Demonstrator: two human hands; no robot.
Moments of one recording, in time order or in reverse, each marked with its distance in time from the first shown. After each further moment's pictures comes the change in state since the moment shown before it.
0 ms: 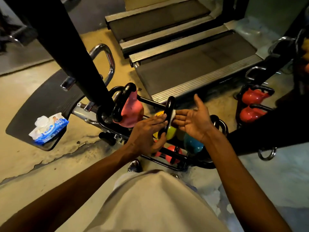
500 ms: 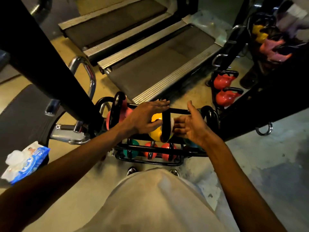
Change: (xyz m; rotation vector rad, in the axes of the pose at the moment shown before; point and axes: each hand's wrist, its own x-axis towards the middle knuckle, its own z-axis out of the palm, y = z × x) left_hand 0.084 -0.065 -0.037 -0.182 -0.509 0.238; right_hand -0.010 0.032 0.028 -0.045 0.261 -0.057
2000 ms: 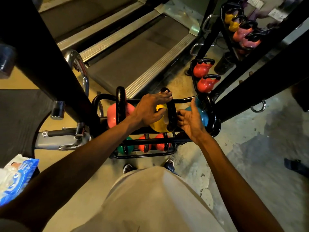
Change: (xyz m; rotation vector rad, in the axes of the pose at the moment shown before) left_hand -0.006 -0.020 0.003 -0.202 0.071 -0.005; right_hand -0.011 0.043 0.047 0.079 0.316 -0.217
